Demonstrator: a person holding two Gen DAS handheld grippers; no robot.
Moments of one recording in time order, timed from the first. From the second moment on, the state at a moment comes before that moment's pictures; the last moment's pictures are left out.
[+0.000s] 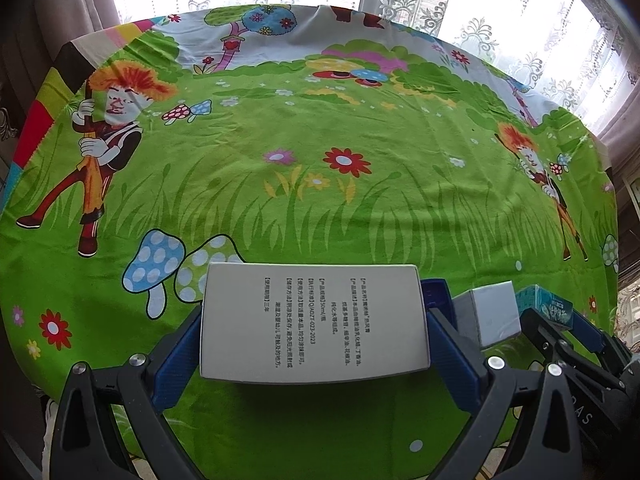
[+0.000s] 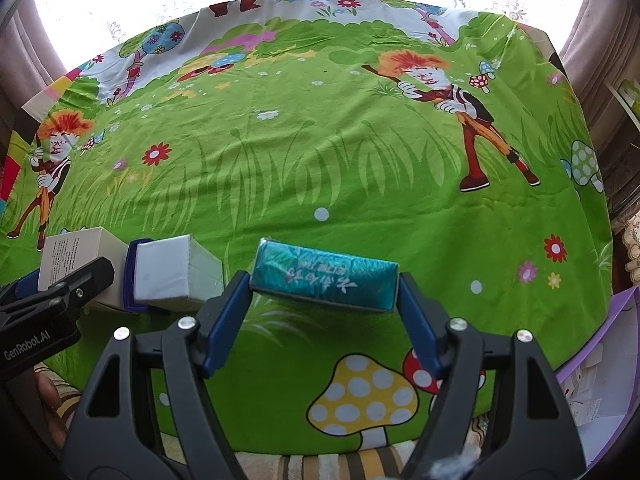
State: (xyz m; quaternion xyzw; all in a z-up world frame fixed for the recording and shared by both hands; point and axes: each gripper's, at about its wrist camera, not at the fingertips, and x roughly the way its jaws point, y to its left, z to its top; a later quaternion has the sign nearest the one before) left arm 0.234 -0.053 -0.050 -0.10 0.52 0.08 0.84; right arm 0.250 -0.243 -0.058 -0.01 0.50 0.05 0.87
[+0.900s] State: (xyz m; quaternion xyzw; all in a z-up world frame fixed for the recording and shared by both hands) left arm 0.176 -0.096 0.013 -0.12 0.45 -0.04 0.89; right arm 0.185 -0.273 -0.005 0.00 0.44 0.05 0.90
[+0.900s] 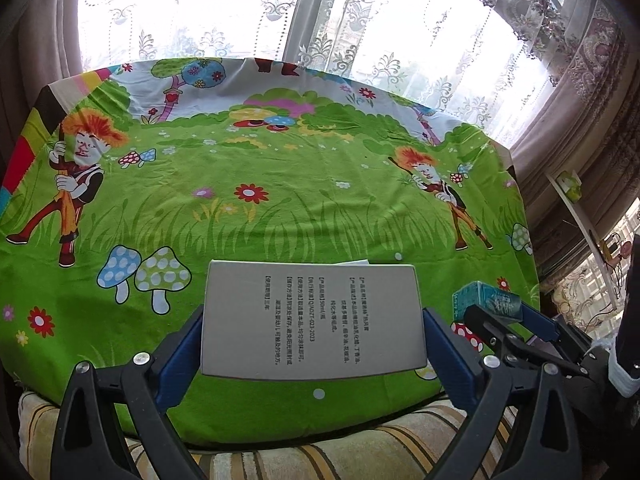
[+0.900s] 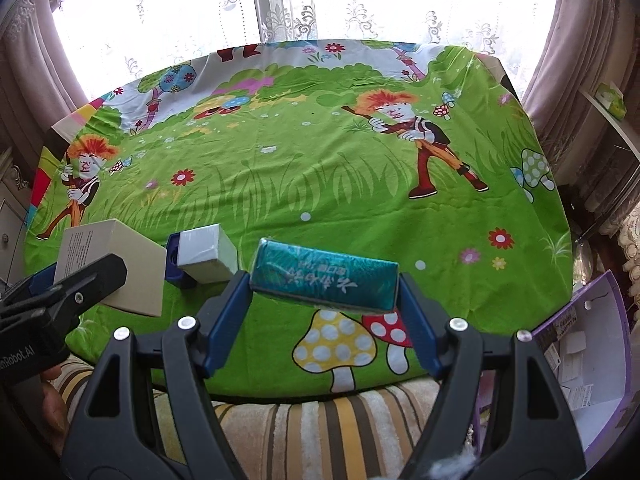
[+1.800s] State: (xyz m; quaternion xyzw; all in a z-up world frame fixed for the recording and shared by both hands) left arm 0.080 -0.252 0.051 -0.06 0.44 -0.27 0.85; right arm 0.052 -0.429 0.037 0.06 0.41 -0.05 0.91
